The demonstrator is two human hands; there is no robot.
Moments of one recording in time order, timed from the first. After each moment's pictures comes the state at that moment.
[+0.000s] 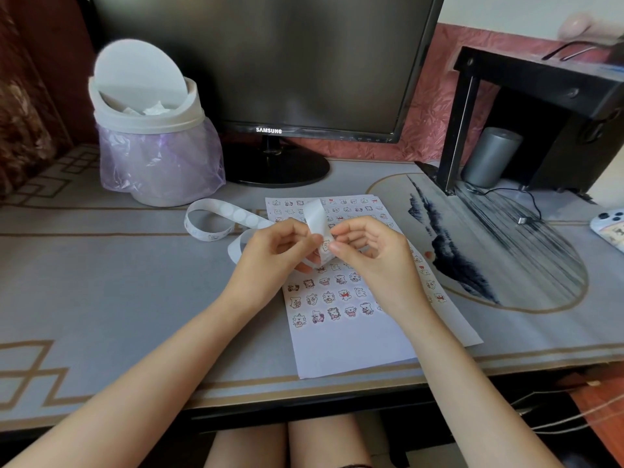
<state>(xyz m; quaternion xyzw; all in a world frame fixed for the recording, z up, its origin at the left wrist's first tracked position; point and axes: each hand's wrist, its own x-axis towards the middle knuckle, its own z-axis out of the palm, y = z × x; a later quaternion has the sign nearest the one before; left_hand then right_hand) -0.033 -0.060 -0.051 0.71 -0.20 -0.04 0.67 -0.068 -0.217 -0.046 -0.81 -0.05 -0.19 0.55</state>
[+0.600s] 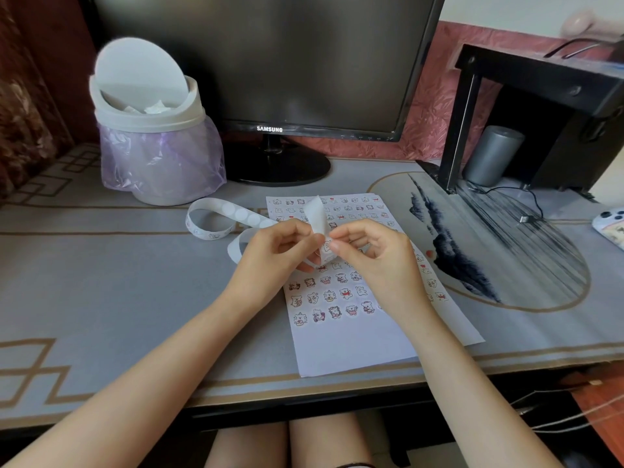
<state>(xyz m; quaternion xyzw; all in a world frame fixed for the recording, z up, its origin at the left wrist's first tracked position) -0.032 -0.059 -0.052 0.72 -0.21 -0.04 0.66 -0.069 -0.216 -0.046 -0.82 -0.06 -0.20 0.53</state>
